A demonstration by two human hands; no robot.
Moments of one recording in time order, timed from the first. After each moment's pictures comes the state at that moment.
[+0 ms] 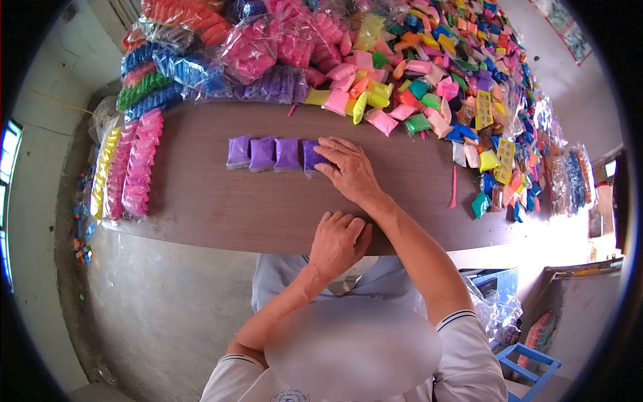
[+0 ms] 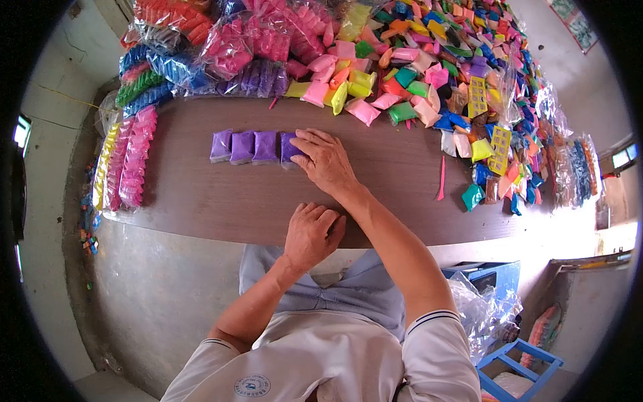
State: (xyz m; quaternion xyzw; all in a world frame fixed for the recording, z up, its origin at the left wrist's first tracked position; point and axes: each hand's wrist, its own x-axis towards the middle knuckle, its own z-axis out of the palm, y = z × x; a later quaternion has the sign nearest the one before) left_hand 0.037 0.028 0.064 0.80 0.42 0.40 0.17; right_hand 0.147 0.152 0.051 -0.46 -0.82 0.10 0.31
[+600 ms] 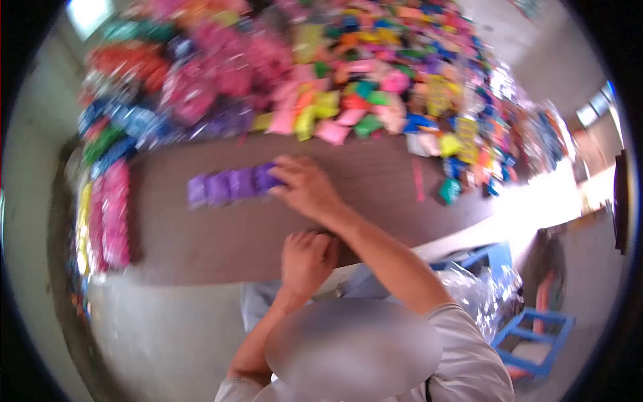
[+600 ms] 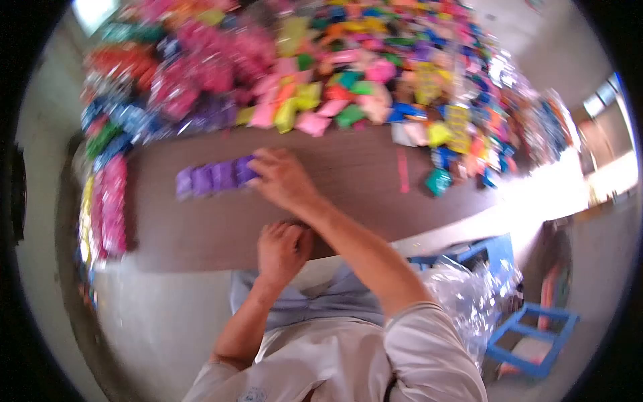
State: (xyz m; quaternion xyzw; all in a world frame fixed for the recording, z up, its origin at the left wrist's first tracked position) left_hand 0.041 0.031 0.065 0.80 0.41 0.41 0.16; right_hand 0.146 0.150 0.053 -0.47 -0.81 0.07 0.34
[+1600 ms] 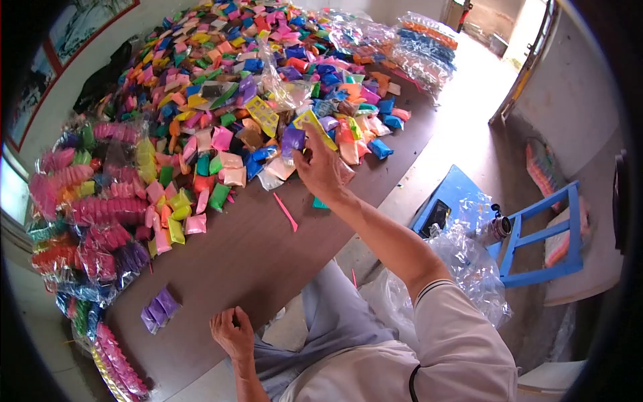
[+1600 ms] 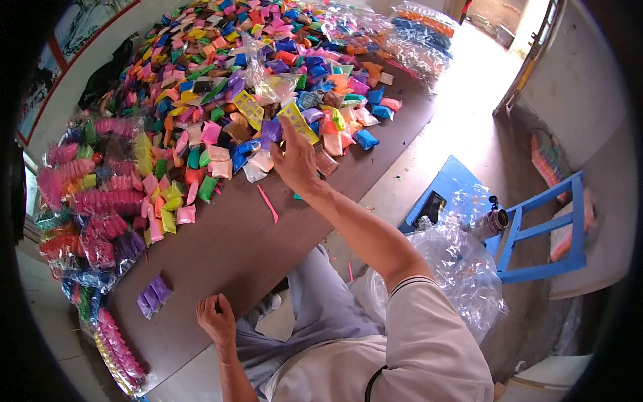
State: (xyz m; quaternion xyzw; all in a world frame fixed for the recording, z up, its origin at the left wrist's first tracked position) left_hand 0.058 0.027 0.062 0.83 0.42 0.36 0.03; right_hand 0.436 0.085 0.120 -0.69 -0.43 -0.07 0.57
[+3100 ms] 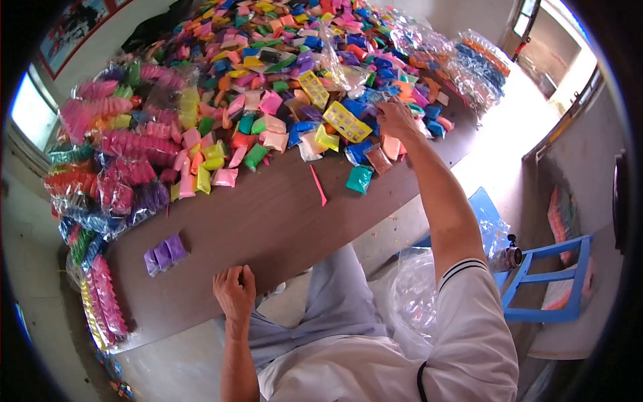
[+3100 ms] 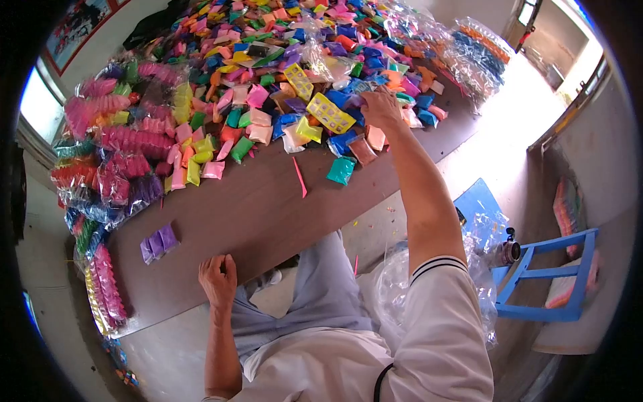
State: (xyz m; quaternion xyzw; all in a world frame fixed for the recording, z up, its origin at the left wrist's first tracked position) left_hand 0.058 0.024 0.065 0.81 0.46 0.35 0.04; right_hand 0.598 0.100 0.121 -0.80 -0.56 -0.11 0.18
